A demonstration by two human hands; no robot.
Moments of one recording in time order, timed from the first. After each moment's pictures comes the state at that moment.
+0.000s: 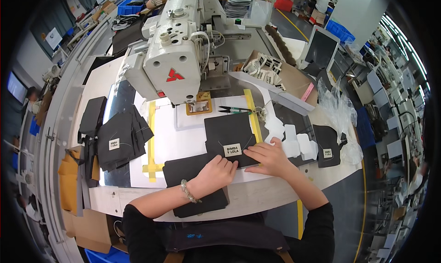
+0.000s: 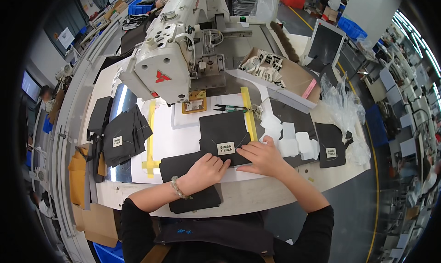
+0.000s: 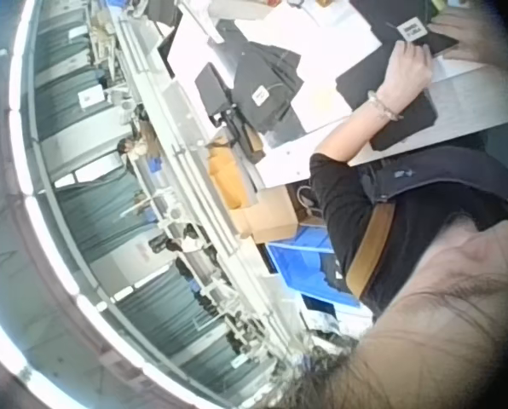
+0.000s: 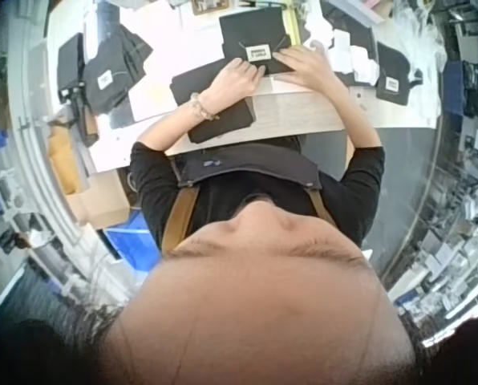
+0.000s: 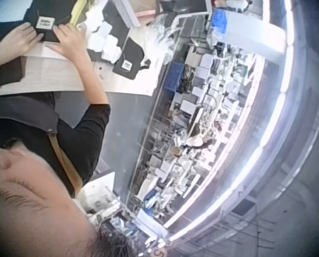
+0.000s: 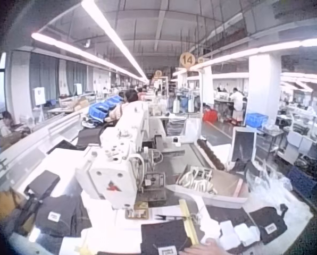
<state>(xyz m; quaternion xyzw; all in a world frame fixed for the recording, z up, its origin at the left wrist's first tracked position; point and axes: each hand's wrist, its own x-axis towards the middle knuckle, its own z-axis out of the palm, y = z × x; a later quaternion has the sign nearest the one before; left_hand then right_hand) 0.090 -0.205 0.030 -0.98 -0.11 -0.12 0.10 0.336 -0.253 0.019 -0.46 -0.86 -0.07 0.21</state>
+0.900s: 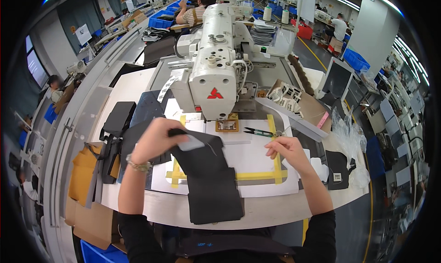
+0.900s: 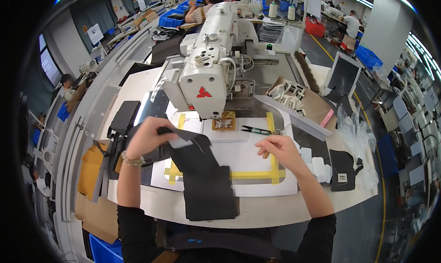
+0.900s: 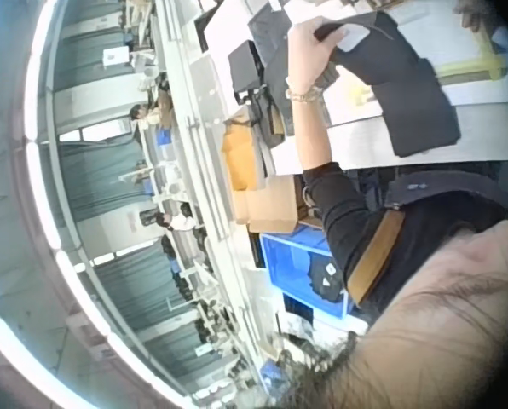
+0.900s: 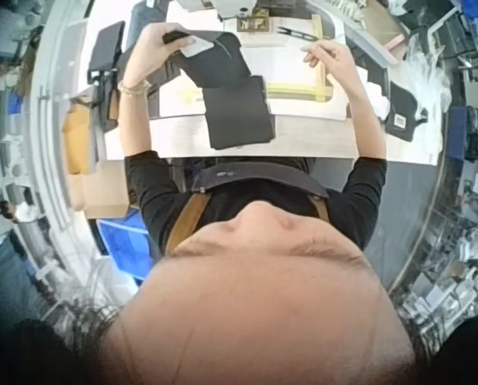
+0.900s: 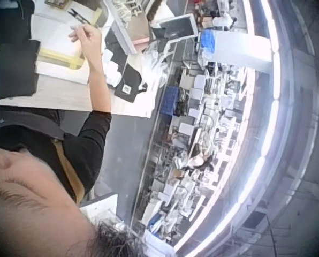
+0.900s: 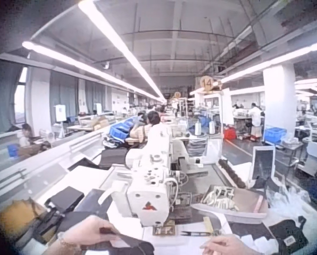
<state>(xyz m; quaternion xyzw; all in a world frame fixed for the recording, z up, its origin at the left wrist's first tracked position) -0.045 -0.111 0.175 -0.85 -0.40 -0.24 -0.26 0.321 -0.203 0.099 -0.48 -0.59 0.48 0.44</state>
